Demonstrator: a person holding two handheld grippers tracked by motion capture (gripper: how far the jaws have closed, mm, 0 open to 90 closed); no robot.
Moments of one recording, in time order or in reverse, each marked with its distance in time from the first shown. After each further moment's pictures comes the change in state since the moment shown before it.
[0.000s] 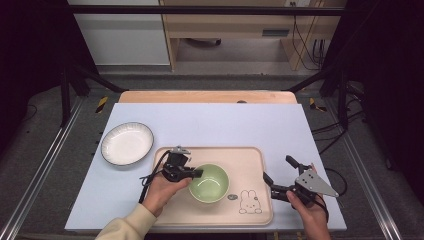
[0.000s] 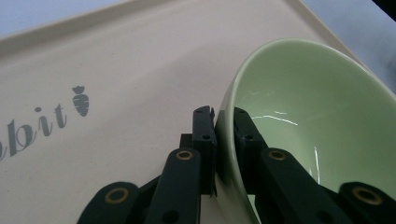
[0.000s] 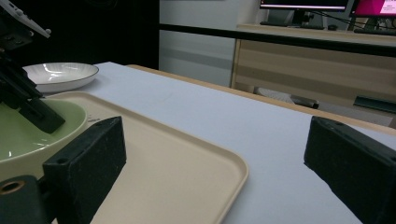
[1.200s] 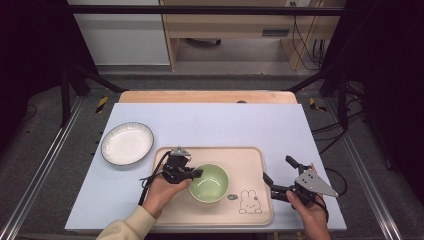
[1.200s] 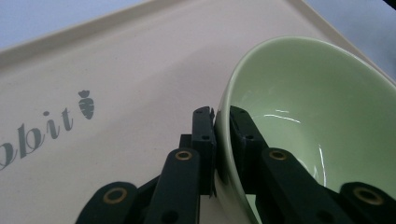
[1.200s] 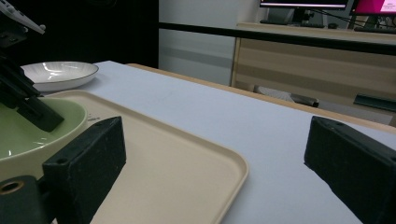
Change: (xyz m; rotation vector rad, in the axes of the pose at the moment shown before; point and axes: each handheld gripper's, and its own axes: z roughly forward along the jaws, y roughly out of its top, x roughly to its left) left arm -0.003 -0.003 -0.002 -0.012 0.037 0.050; right arm 0.000 0.000 0.000 0.006 -0.001 0.004
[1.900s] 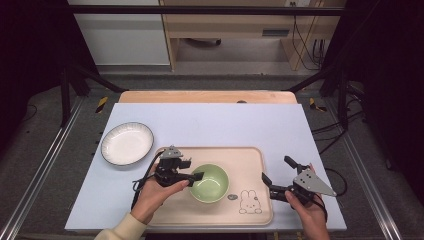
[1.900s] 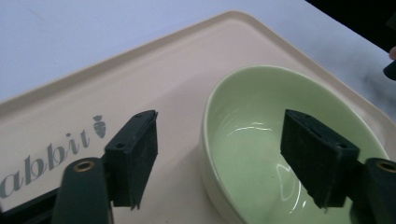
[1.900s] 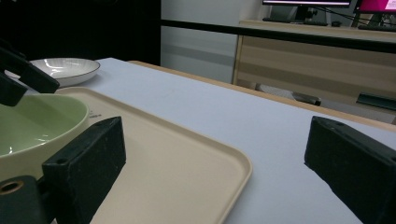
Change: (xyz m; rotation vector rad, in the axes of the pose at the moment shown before) left arm -0.008 -0.005 -0.028 -0.141 -0.017 0.039; right arm 0.002 -0.001 0.003 0.007 0.007 -0.004
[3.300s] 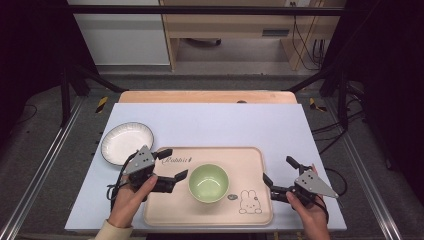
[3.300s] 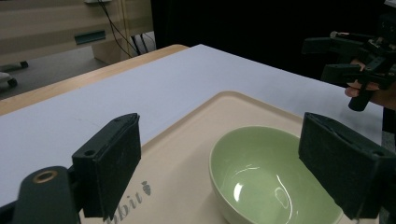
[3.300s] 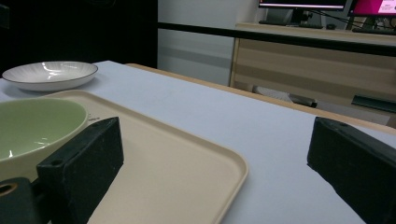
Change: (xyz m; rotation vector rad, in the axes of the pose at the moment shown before) left arm -0.002 -0.001 -0.071 -0.312 0.025 0.230; right arm 0.000 0.002 -0.004 -0.008 -0.013 -0.001
